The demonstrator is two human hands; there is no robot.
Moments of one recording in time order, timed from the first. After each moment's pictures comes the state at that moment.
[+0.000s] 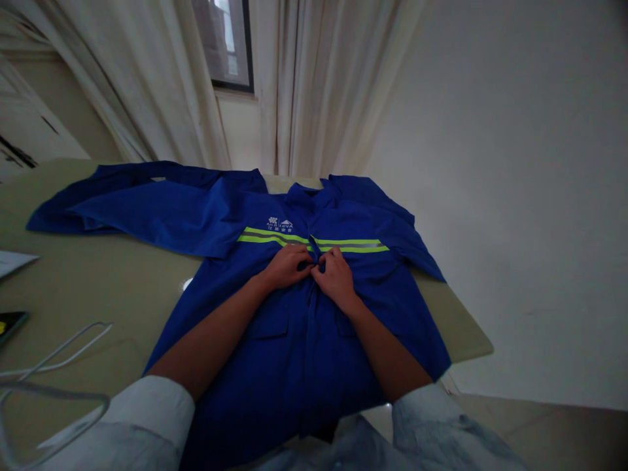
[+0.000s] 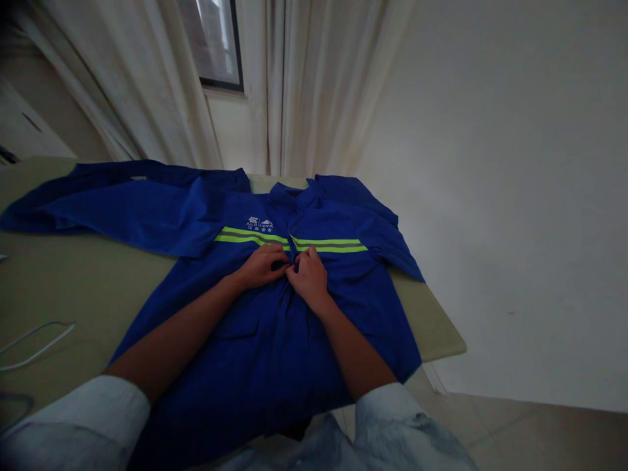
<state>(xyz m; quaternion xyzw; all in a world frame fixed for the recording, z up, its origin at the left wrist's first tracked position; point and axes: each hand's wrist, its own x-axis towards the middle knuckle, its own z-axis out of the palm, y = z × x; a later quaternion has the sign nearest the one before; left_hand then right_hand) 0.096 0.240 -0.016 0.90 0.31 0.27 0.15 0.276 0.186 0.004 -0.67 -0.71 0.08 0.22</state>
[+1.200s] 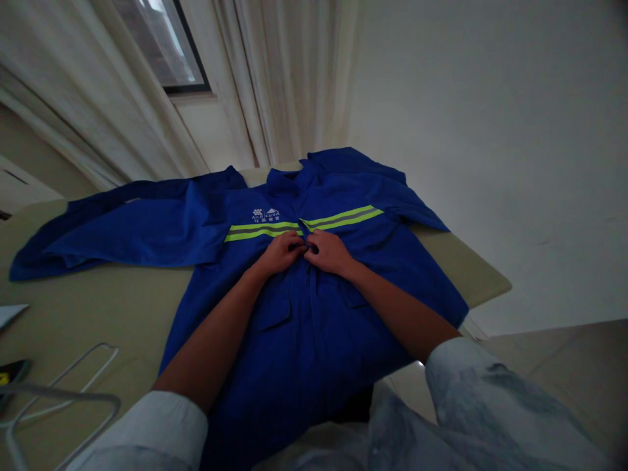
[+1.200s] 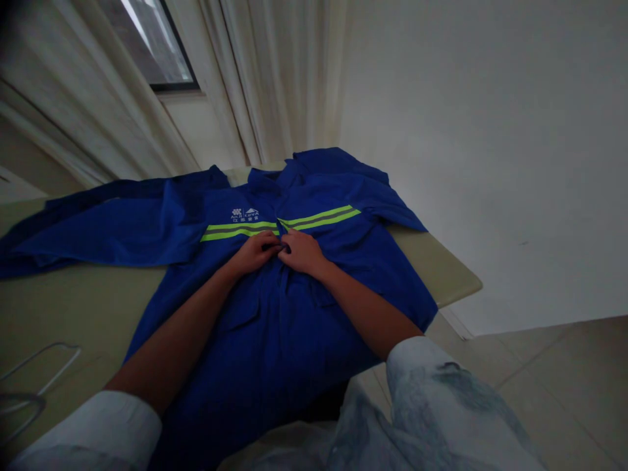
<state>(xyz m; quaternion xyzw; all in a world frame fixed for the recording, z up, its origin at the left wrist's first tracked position) 0.093 0.260 -0.028 0.87 0.28 0.28 0.28 0.281 0.197 0.000 -0.58 -0.79 0.09 0.18</state>
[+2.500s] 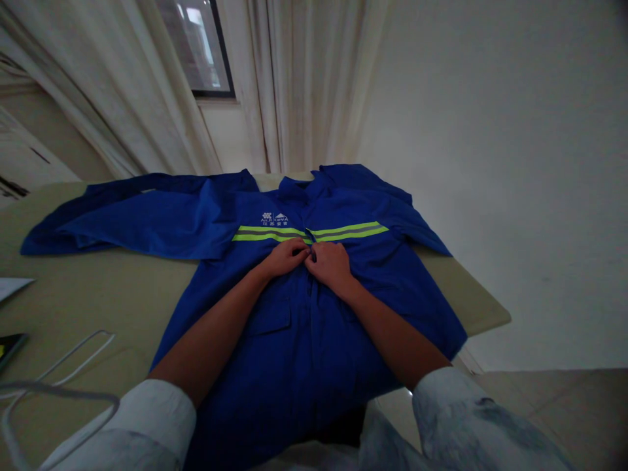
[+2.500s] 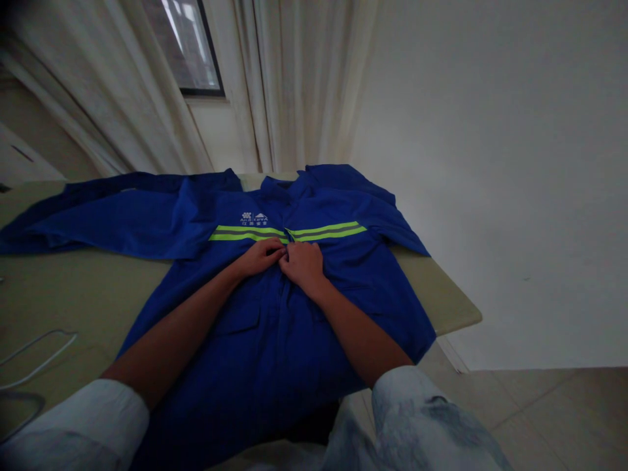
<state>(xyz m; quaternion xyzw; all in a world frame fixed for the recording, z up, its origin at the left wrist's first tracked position) 0.097 0.264 -0.030 0.86 0.28 0.30 0.29 0.262 0.188 0.013 -0.65 -0.75 0.01 0.11</state>
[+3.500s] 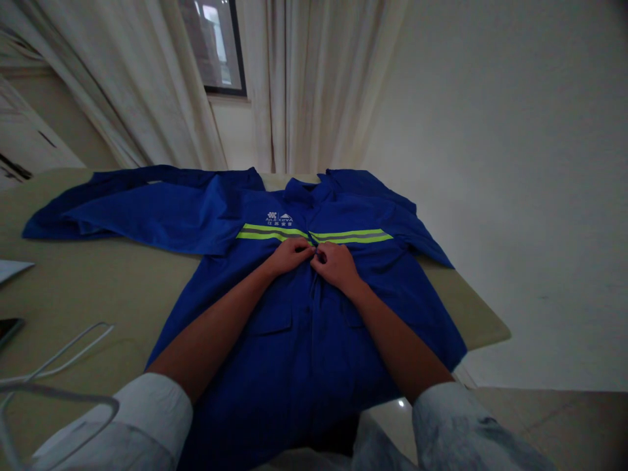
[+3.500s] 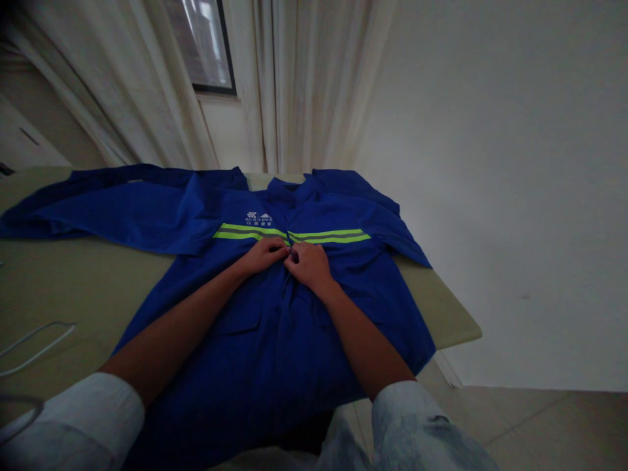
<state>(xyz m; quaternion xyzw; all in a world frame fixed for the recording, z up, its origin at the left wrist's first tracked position) 0.100 0.266 -0.031 0.82 0.32 0.33 0.33 0.279 0.197 0.013 -0.59 -0.79 0.04 0.17</state>
